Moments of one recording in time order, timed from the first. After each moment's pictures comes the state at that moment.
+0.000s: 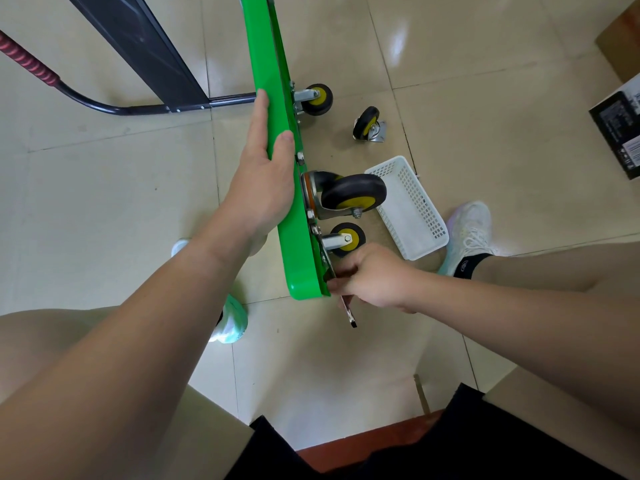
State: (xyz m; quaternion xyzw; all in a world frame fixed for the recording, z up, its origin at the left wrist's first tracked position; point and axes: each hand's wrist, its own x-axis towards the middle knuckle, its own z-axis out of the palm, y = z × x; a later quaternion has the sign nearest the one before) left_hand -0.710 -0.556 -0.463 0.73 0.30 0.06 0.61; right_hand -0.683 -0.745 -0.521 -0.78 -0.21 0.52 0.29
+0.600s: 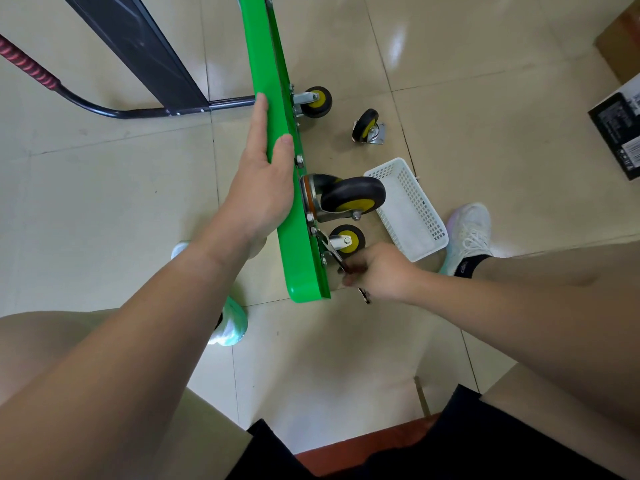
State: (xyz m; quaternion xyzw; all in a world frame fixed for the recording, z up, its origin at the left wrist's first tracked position) left_hand -0.709 -0.557 -0.463 0.73 0.29 0.06 0.61; right_hand -0.667 -0.750 -0.547 -0.83 -0.25 0.45 0.21
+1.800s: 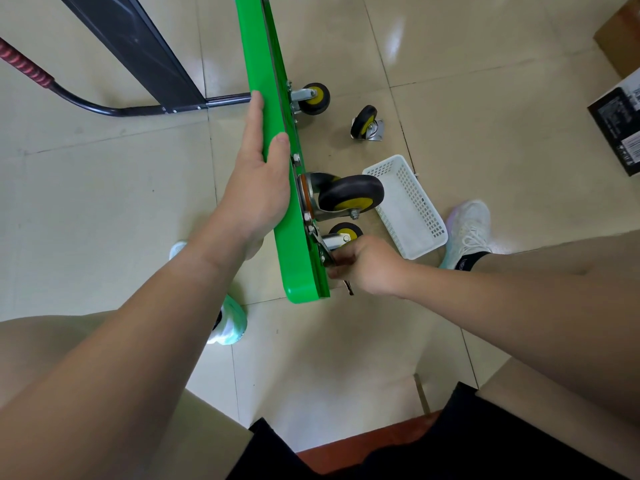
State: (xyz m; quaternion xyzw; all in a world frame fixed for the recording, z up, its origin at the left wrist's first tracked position) left_hand -0.710 -0.556 -0.463 0.73 0.29 0.07 0.62; right_hand -0.667 -0.735 -0.557 -0.80 -0.21 0.47 0.30
